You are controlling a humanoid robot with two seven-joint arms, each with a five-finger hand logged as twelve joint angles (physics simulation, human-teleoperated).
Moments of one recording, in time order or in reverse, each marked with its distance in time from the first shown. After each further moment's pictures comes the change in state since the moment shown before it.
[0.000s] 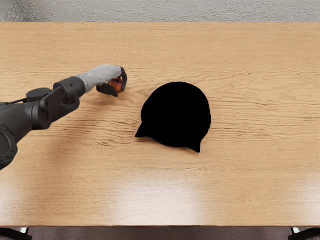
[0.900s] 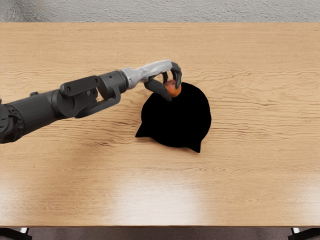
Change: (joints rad) left arm -0.160 -0.017 -0.307 -0.368 0.030 -0.082 0.000; right arm 0.020 0.000 0.000 0.000 -0.002 0.000 0.000
